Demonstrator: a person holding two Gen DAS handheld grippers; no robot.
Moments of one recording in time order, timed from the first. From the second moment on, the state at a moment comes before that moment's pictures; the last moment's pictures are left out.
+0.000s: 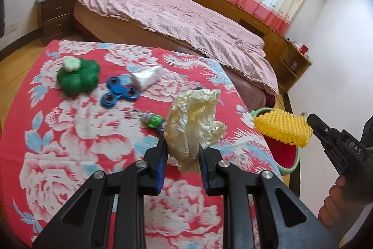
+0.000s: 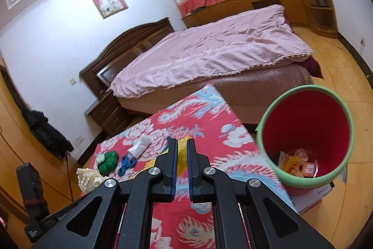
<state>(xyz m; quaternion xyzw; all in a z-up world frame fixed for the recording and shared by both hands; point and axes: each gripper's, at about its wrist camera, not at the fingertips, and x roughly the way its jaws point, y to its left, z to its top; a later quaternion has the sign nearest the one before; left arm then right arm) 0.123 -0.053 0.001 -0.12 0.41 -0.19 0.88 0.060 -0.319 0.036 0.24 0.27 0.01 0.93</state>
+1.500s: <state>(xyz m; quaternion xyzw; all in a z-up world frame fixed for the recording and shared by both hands) 0.149 -0.313 -0.029 0.02 0.46 -0.34 0.82 0.018 -0.506 -0.039 0.33 0.27 -0.18 0.88</state>
